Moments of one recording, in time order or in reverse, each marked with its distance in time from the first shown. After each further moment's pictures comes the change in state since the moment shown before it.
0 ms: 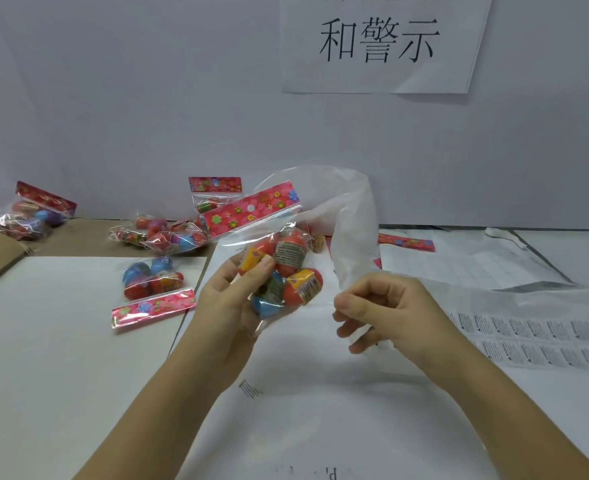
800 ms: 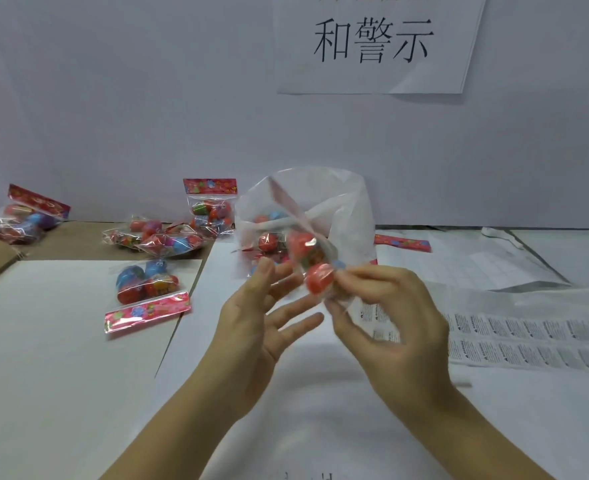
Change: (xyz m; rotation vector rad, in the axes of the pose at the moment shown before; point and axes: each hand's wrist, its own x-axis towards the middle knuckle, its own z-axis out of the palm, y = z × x) left_hand -0.007 -0.023 0.016 -0.033 -0.083 -0.026; right_hand -0.012 0.015 0.025 -0.639 0.529 -0.885
